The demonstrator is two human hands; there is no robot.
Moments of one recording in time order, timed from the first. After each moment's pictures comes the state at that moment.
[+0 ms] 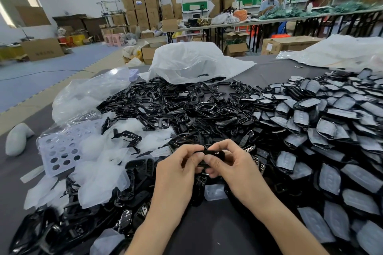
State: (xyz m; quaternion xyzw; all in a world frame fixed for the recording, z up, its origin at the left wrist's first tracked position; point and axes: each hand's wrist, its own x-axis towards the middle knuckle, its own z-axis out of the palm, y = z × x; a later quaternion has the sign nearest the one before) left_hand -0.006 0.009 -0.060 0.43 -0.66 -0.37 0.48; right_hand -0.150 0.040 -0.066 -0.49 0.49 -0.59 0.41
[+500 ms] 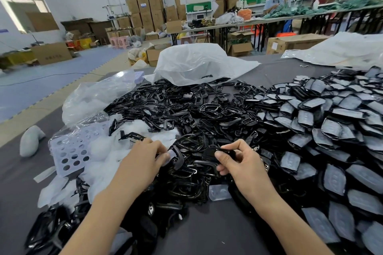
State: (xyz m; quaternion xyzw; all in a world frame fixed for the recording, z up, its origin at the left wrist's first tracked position) left_hand 0.068 -0.050 -0.038 0.56 -0.81 -0.08 0.17; right_hand -0.157 0.033 -0.077 -0.44 0.54 -0.61 0.38
